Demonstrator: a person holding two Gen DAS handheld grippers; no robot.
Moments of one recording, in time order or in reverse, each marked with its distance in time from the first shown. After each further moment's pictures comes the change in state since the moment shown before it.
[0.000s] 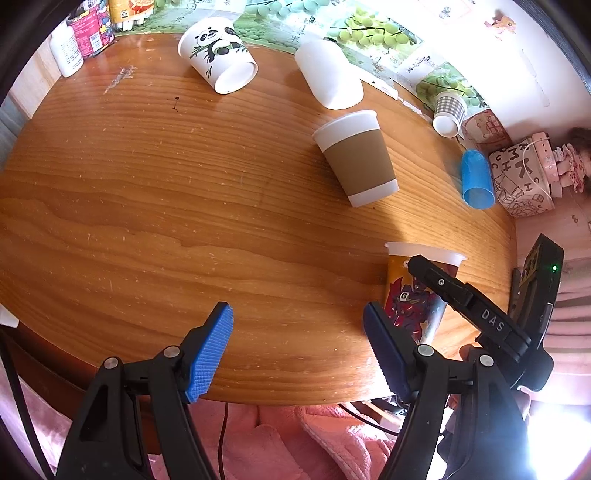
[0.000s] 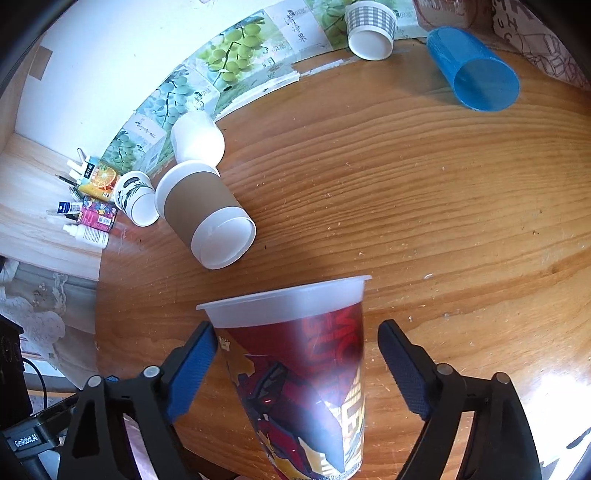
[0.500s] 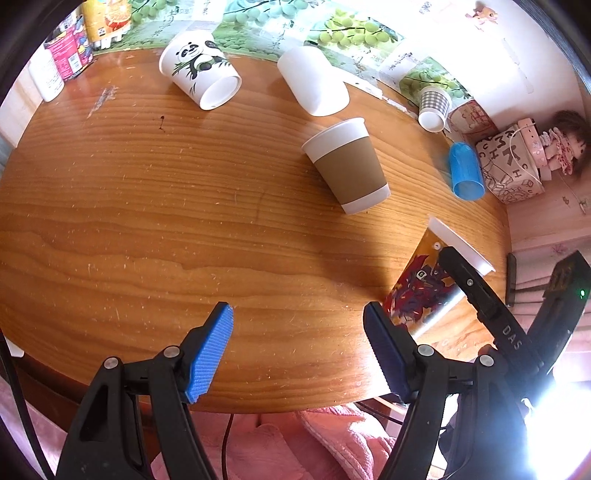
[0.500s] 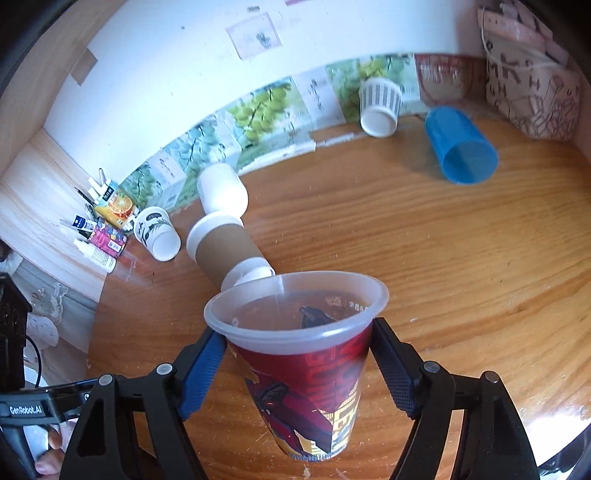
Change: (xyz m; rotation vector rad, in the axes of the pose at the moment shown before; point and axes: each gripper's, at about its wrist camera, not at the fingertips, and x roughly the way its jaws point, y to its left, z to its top) left arm -0.004 0.003 0.010 0.081 -0.001 -0.031; right arm -0.042 0.021 -0.016 -0.107 -0.283 -0.048
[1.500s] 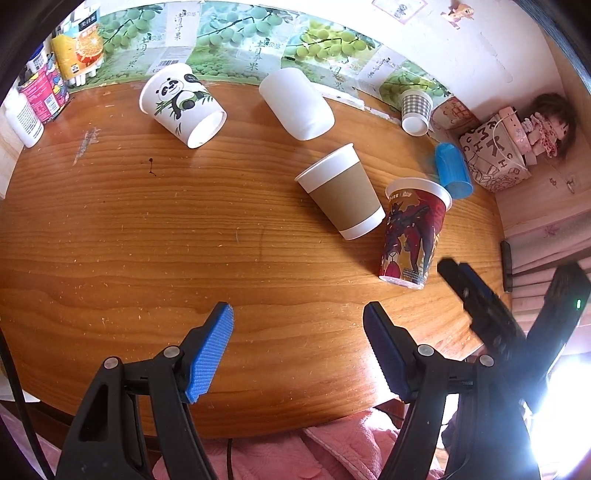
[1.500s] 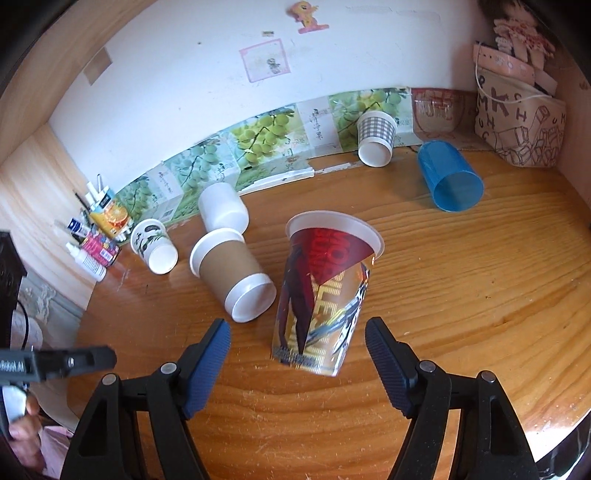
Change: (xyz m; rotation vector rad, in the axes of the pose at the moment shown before) left arm -0.009 0.006 0.024 0.114 -0.017 -0.019; right arm -0.002 0.014 -0.001 -0.009 -0.076 -0.059
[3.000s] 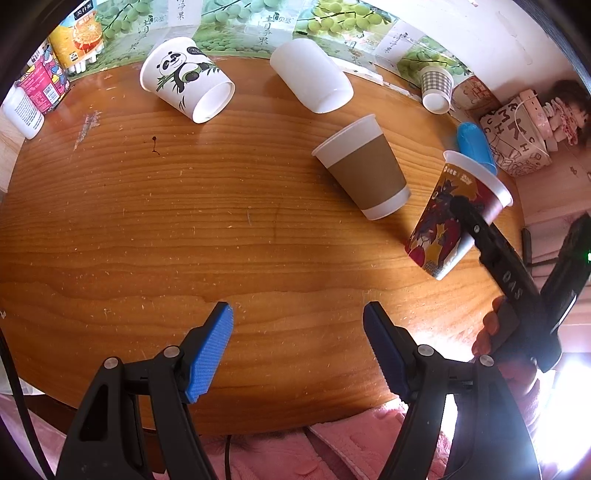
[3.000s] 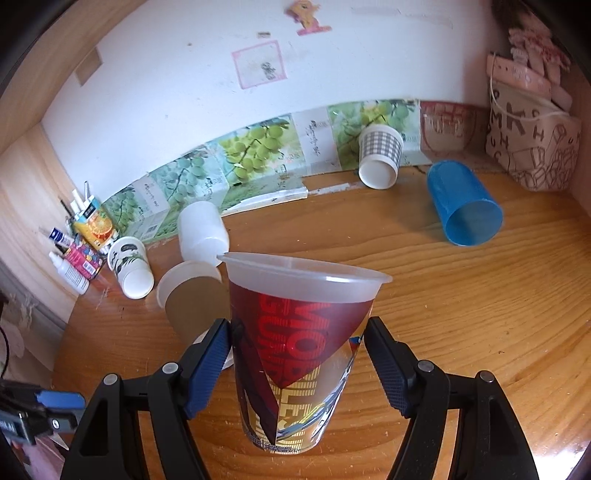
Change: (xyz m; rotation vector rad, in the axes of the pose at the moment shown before) left arm 0.017 0.005 -0.003 0.001 0.078 0.068; right arm 0.028 -0.006 0.014 -0.084 -0.079 -0.012
